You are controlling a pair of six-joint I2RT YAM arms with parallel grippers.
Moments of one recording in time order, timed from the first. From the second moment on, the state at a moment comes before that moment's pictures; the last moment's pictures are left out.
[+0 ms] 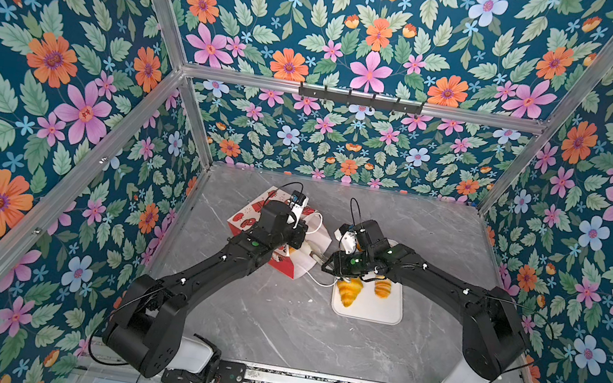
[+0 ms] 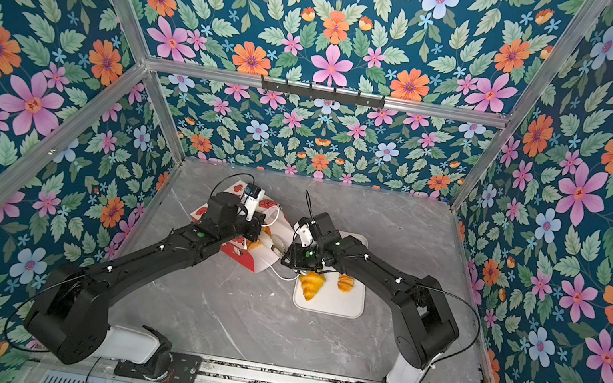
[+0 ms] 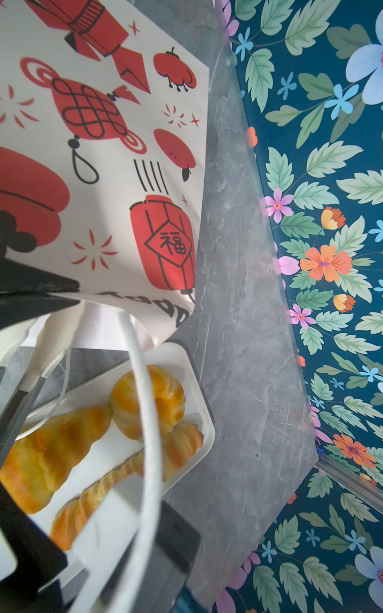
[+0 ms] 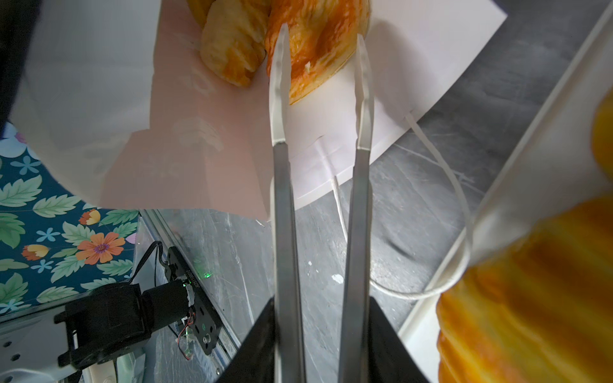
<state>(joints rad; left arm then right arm) -0.48 1.38 0.89 0.01 0.04 -0.07 0.67 1.74 1.23 -0.40 -0.45 0.50</state>
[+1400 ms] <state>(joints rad) -0.49 1.38 0.88 0.01 0.07 -0.08 0.65 1.81 1.24 -0.33 -0.47 0.54</state>
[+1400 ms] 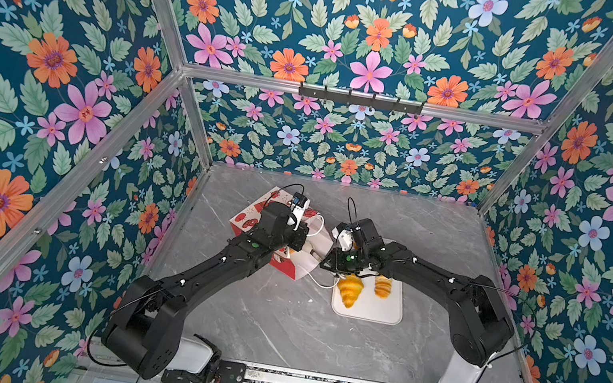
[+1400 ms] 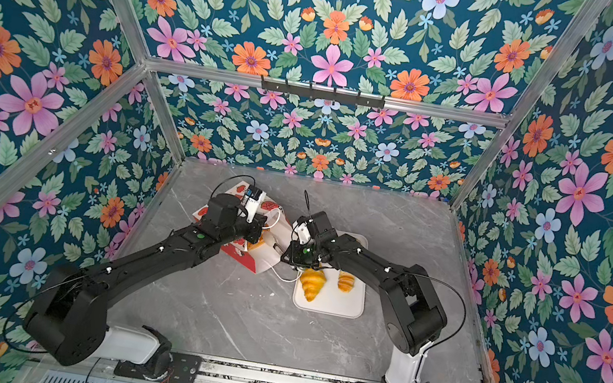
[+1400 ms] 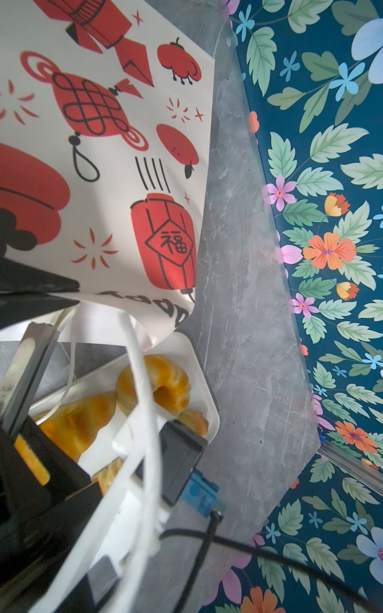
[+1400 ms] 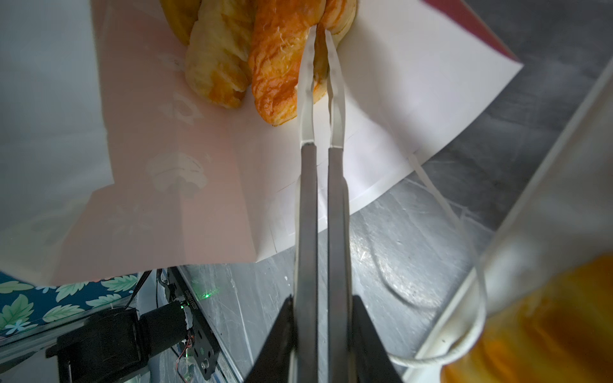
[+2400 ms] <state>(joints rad) -0.49 1.42 0.91 0.04 0.02 -0.10 0.65 1.19 0.94 -0.58 -0.31 0.53</state>
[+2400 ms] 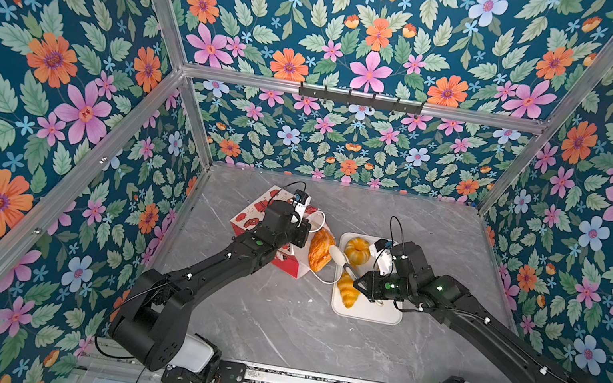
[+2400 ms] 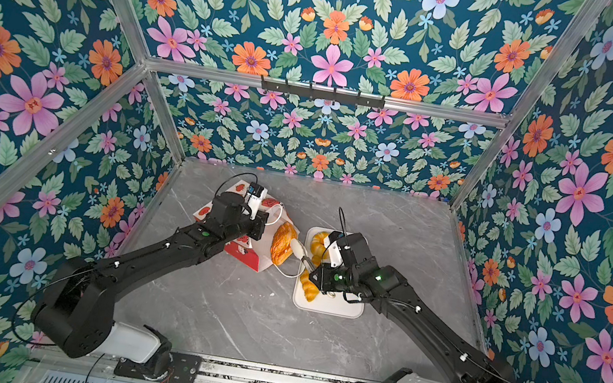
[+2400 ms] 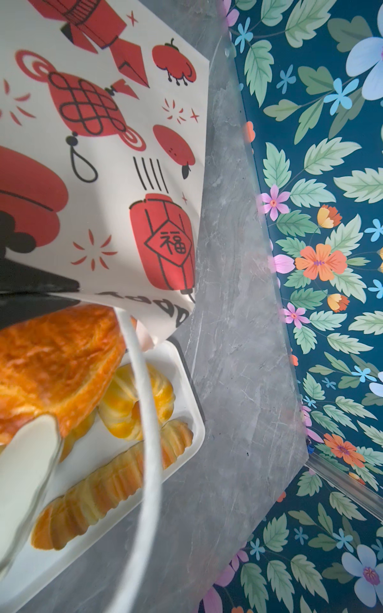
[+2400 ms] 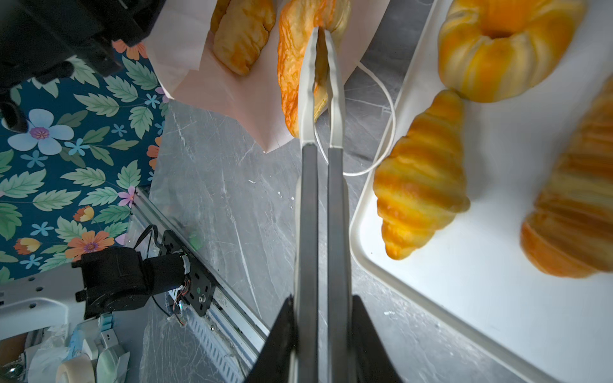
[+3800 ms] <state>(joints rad) -0.49 1.42 0.90 0.06 0.03 -0.11 0.65 0.62 0.74 -1.15 -0.10 0.70</state>
